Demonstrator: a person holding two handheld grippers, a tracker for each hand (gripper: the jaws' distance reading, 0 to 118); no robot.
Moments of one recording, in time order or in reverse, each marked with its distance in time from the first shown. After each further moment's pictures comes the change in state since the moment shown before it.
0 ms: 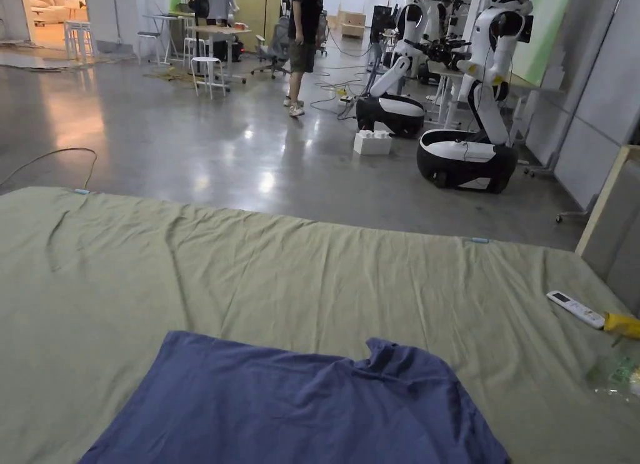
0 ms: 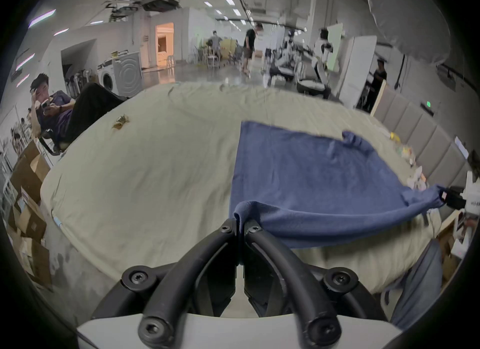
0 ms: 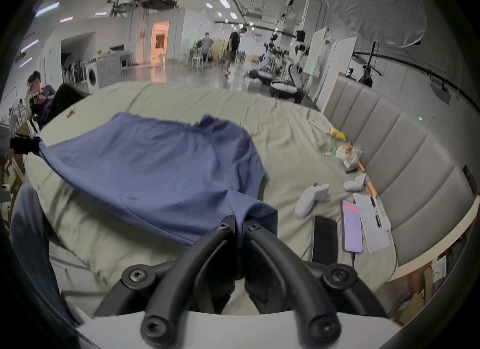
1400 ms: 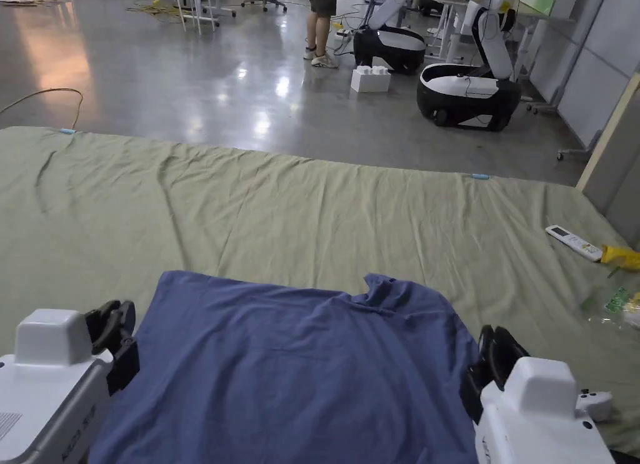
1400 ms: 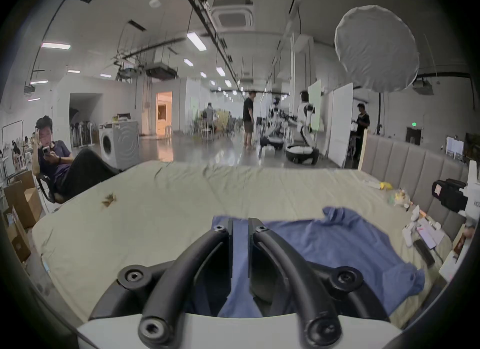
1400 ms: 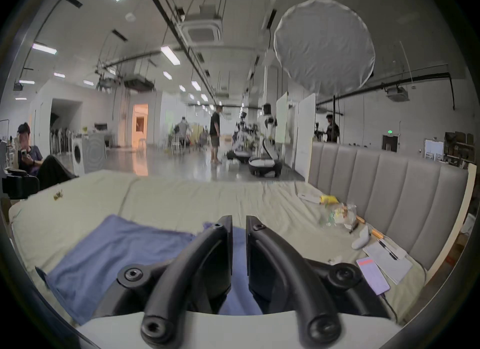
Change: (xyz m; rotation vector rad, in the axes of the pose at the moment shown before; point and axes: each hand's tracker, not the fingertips) left arm 0.090 0.054 0.021 0.585 -0.022 -0.001; right arm -0.072 0.076 0.008 0.685 -0.167 -0.148
